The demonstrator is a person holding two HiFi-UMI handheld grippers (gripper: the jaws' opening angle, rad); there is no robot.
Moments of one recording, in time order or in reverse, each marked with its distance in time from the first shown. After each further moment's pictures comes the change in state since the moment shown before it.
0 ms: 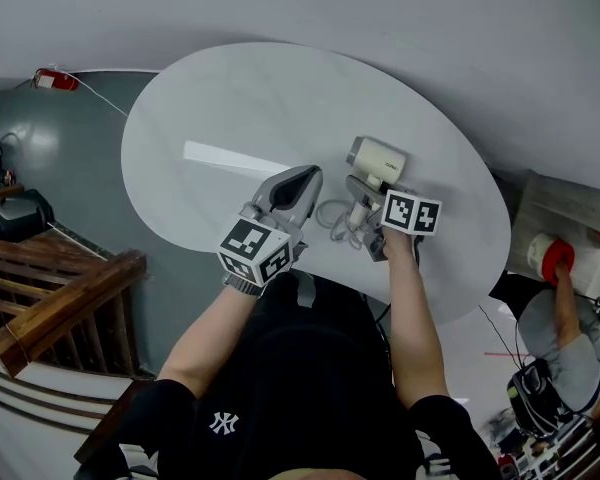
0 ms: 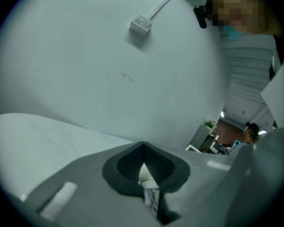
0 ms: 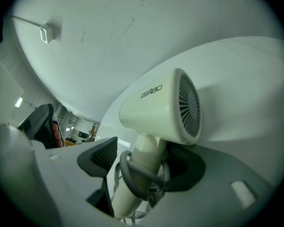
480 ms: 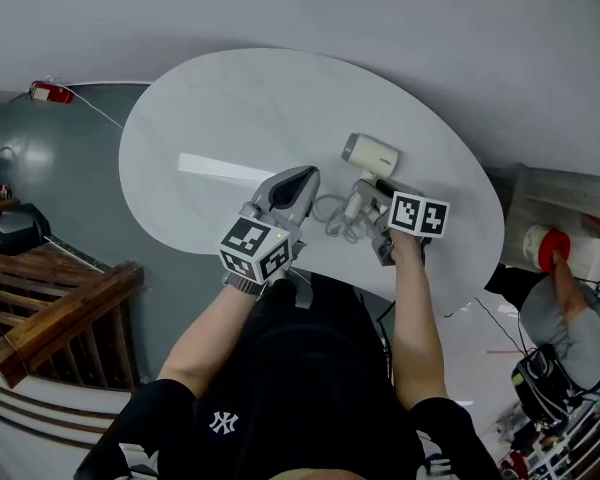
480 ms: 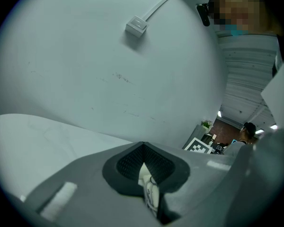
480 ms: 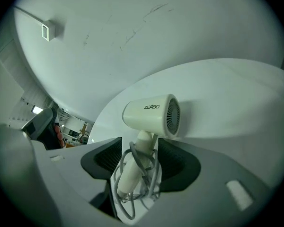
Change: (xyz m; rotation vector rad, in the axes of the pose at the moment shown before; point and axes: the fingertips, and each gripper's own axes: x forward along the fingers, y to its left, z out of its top) left arm -0.004 -0.015 -0.003 0.014 0.003 -0.024; right arm -0.046 -0.010 0.002 -0.019 -0.010 -0.110
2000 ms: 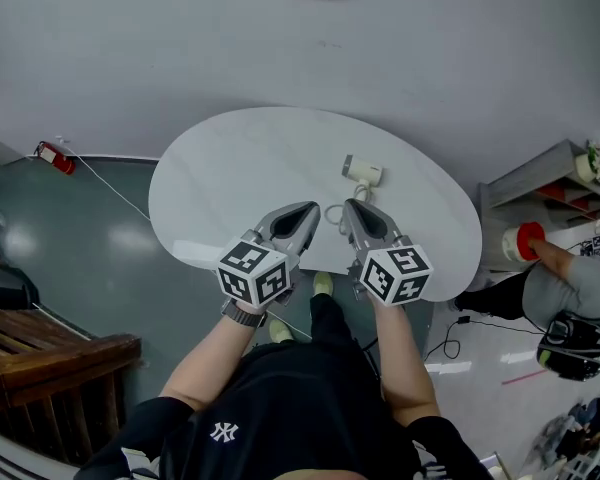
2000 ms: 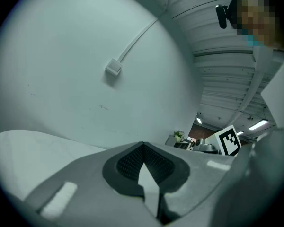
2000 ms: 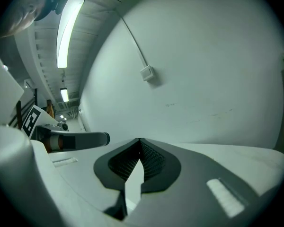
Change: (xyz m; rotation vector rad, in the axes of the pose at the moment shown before) left arm -0.190 -0.098 0.041 0.051 -0.114 -0.196; right arm -0.172 0.268 -0.055 -0.501 -0.647 0.035
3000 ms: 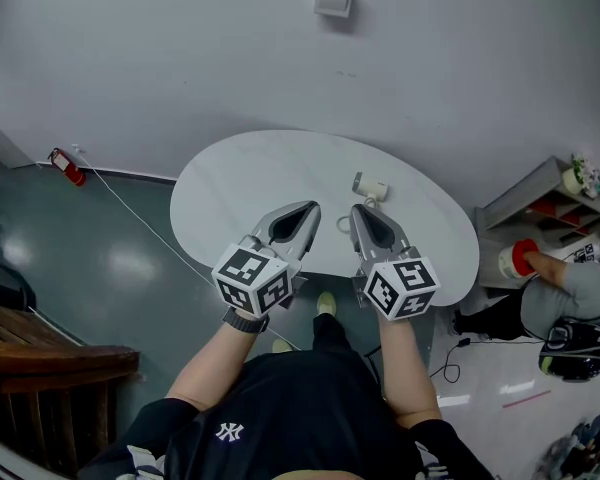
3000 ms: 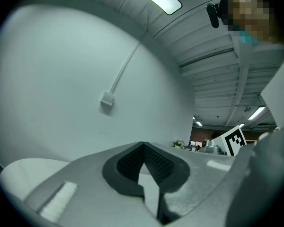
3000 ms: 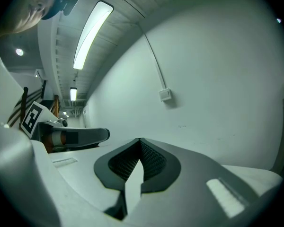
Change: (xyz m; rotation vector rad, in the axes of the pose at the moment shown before) left arm -0.094 -0.047 0.066 0.151 -0.174 0.016; right arm -0.054 0.094 0.051 -0.149 -0.149 0.008
